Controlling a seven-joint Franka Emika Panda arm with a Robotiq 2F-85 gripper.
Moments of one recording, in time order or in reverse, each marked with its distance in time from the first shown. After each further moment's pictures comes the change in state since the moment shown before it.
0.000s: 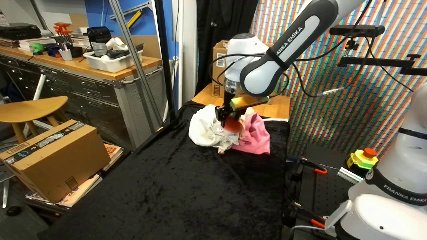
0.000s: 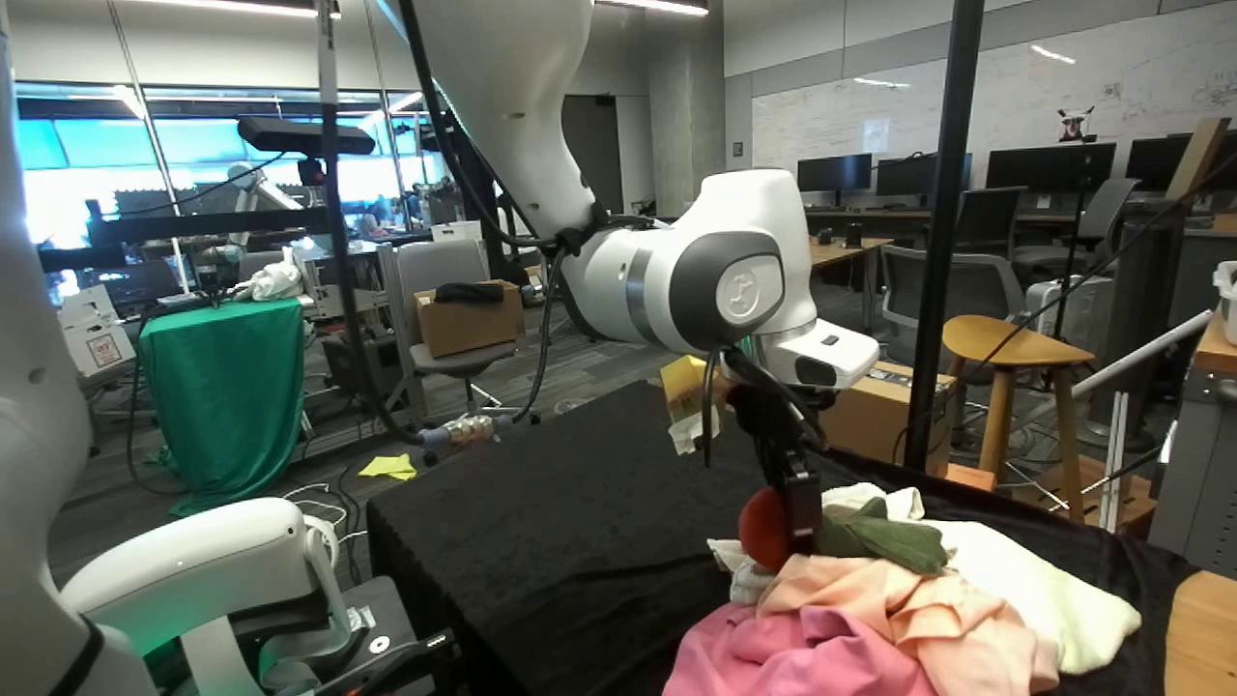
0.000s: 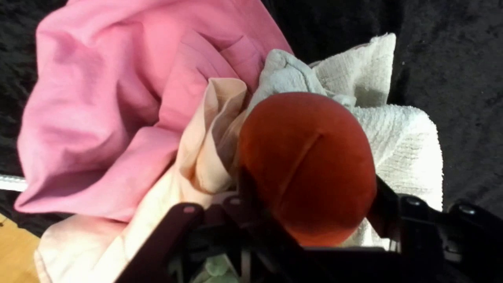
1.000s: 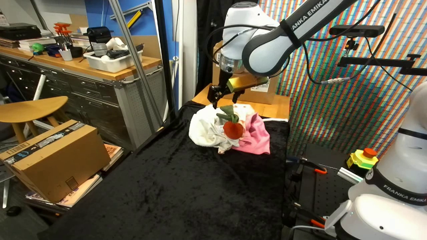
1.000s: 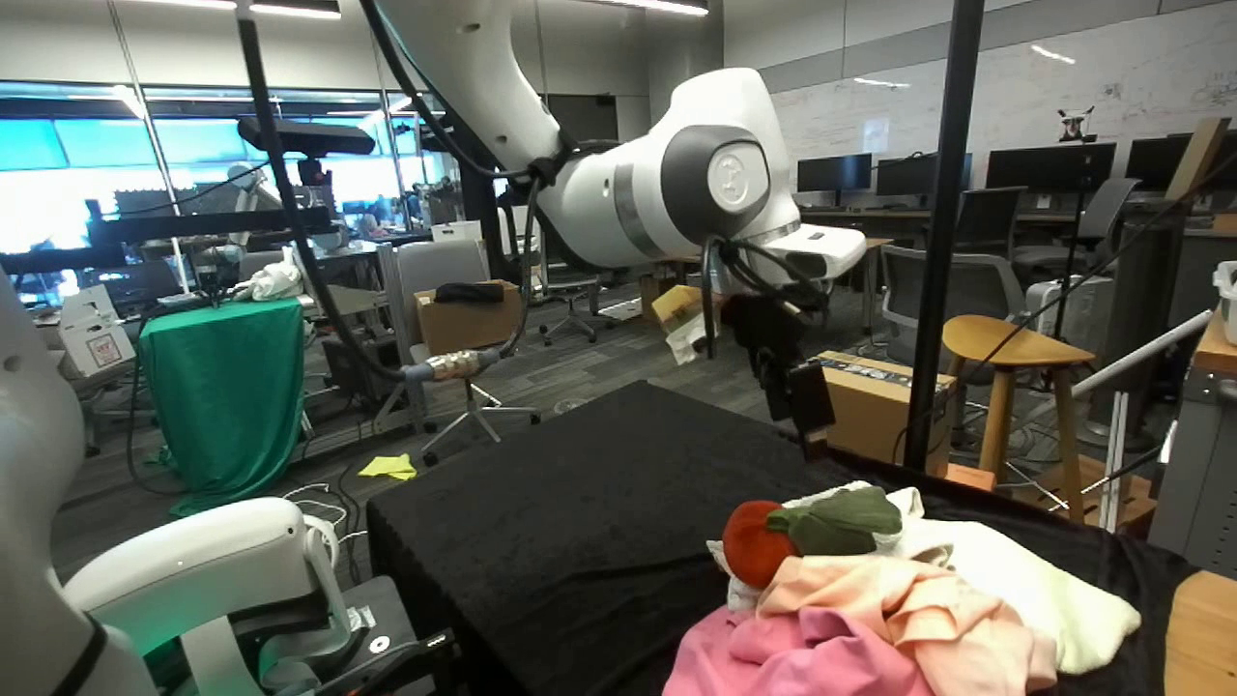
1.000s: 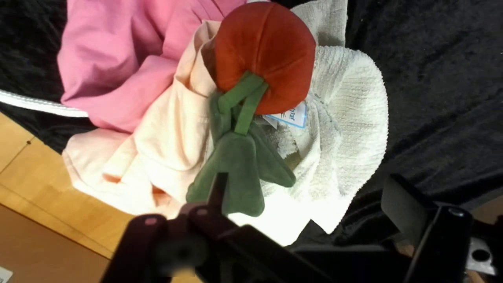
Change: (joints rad) arm 0.032 -0.144 0.012 0.041 -0.120 -0.115 0.064
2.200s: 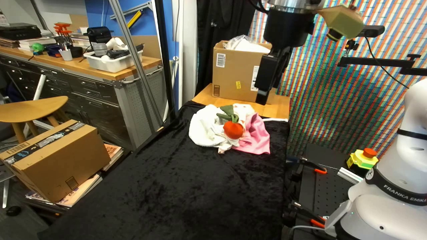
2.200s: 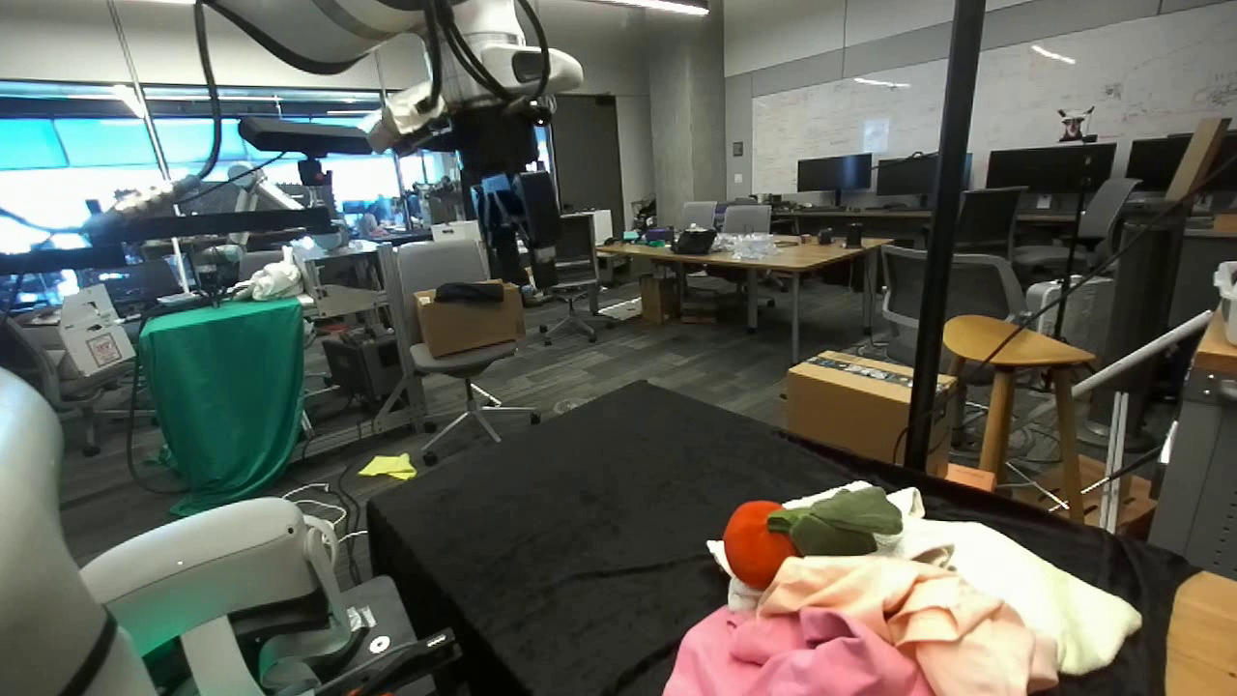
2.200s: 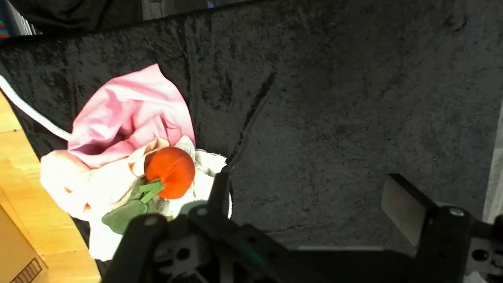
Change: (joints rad) arm 0.141 -0.616 0.281 -0.117 0.289 -0.604 -0.337
